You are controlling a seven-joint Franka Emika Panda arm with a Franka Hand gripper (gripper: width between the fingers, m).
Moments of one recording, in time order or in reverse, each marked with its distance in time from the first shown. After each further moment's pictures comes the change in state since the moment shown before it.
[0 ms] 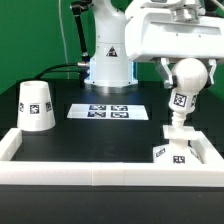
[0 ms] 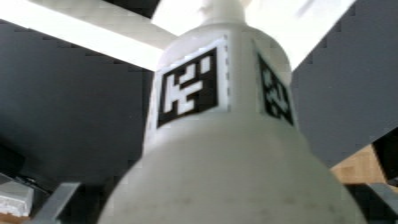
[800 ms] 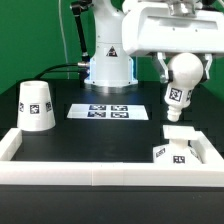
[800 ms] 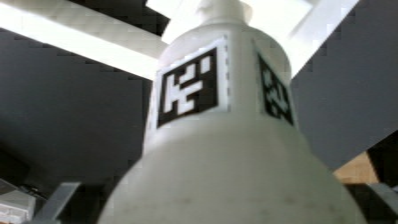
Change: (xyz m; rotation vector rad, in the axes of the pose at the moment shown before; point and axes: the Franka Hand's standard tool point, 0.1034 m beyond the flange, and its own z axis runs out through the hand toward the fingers) arm -0.004 0.005 -0.007 0.010 -0.041 -0.002
